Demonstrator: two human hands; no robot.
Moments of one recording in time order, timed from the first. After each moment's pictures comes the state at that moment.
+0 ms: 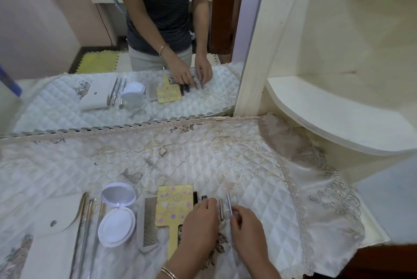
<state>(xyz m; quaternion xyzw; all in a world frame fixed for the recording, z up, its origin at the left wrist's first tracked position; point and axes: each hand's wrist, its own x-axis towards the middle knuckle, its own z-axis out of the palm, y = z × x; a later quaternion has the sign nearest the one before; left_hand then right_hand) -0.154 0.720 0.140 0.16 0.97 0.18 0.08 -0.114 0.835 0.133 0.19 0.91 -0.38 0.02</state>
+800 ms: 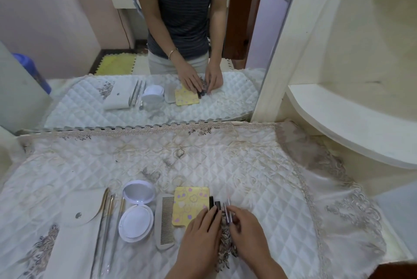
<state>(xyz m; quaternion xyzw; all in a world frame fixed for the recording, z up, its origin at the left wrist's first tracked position) -0.128 0.675 0.106 0.22 0.96 0.18 0.07 -0.126 0.812 0.136 0.10 0.92 -0.37 0.10</state>
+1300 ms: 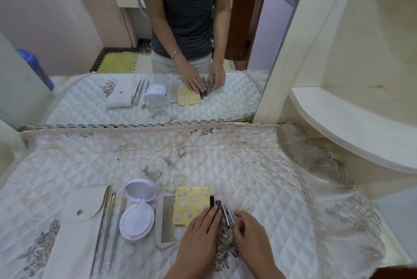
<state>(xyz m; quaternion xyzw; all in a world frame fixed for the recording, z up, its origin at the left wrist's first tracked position) -0.128 0.671 0.095 0.24 0.96 0.16 0.01 -0.118 0.814 0.137 0.13 0.93 -0.34 0.09</state>
